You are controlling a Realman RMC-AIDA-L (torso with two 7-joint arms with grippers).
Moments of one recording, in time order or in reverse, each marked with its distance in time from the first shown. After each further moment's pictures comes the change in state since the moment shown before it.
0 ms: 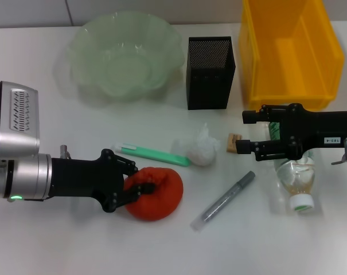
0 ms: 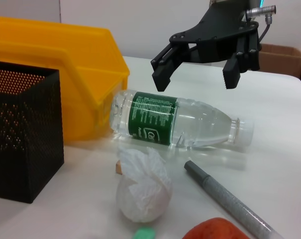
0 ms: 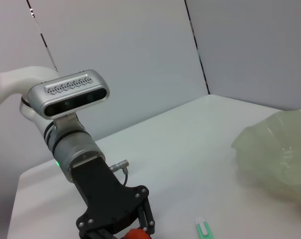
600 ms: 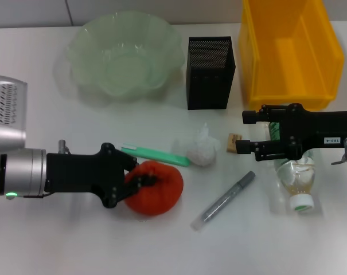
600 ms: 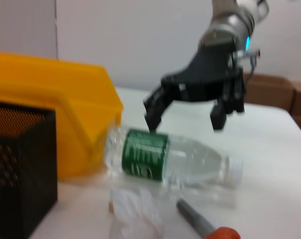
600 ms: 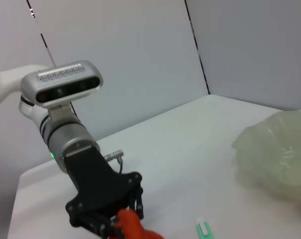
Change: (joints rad) left arm 0.000 0.001 -0.050 0.007 -0.008 0.078 0.000; right arm 0.000 0.000 0.000 0.000 0.000 0.000 0.000
